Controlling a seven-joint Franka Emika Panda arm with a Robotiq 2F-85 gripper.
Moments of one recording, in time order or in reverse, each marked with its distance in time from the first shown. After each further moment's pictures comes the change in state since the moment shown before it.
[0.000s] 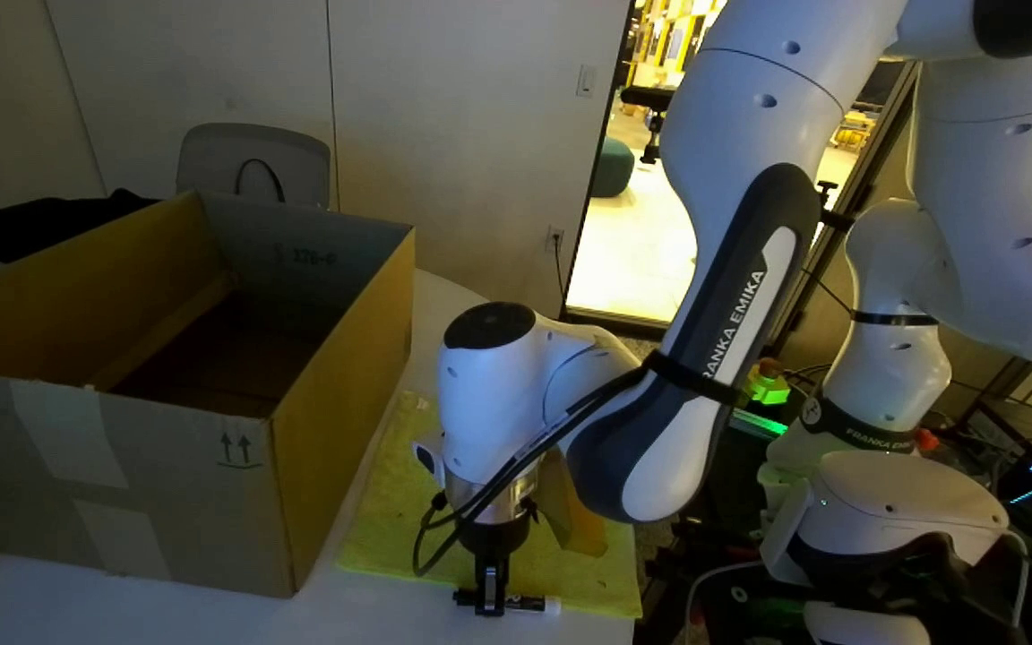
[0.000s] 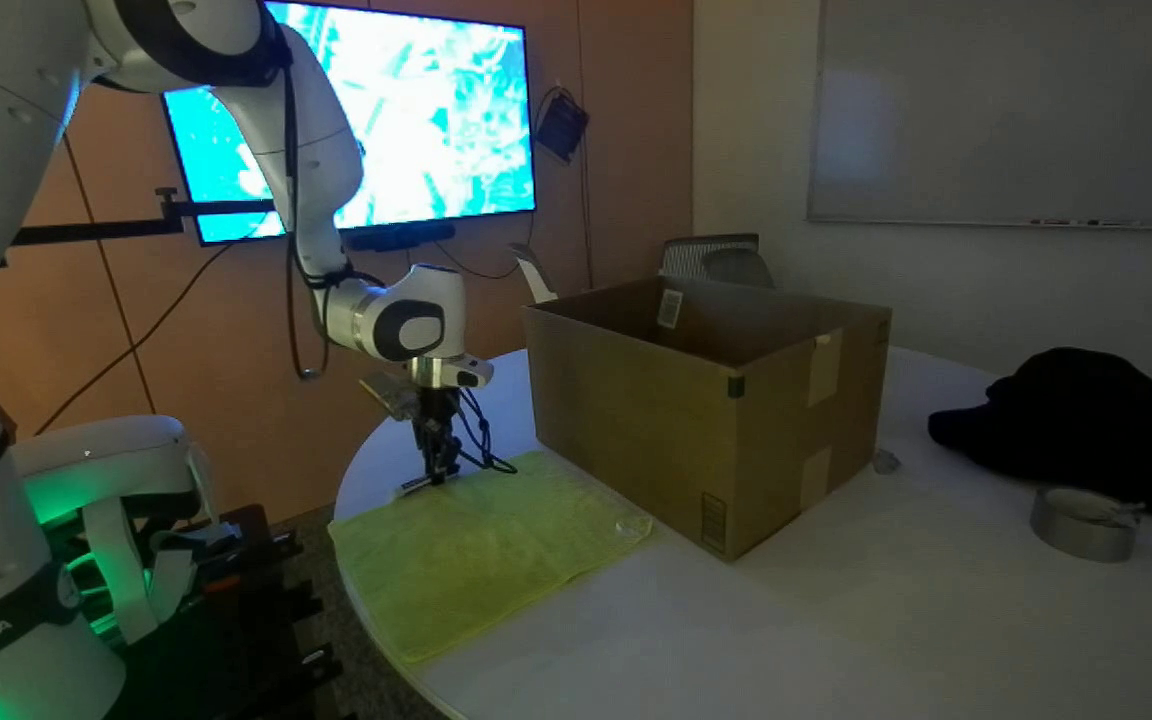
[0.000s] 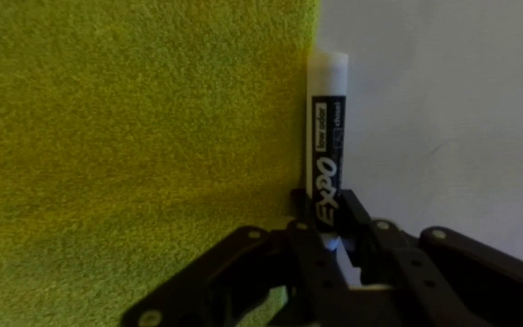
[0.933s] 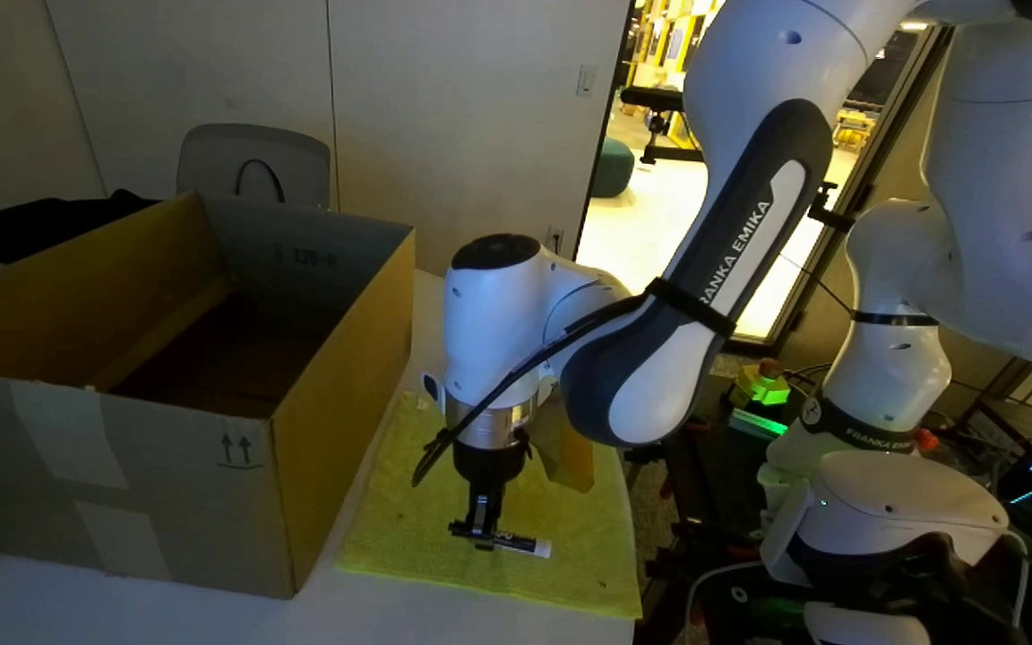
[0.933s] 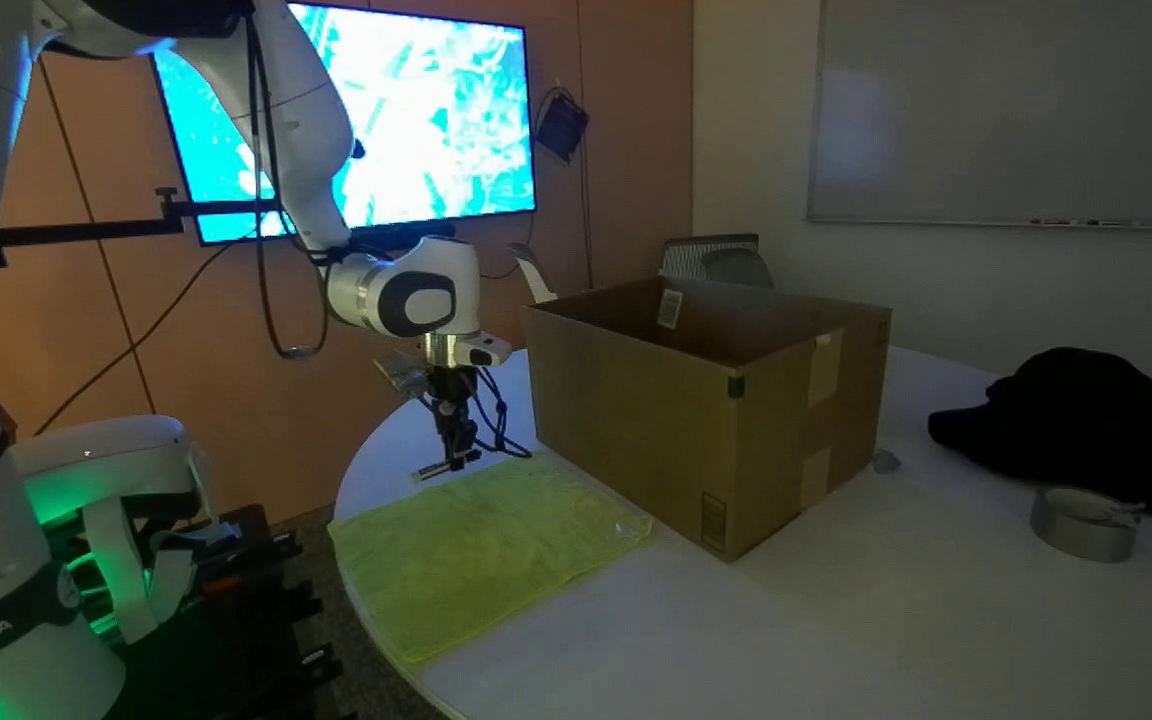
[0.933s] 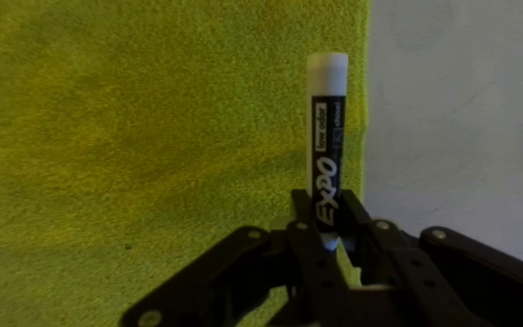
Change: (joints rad) arm -0.018 -0.126 -0.071 -0.059 -0.002 -0.040 0.051
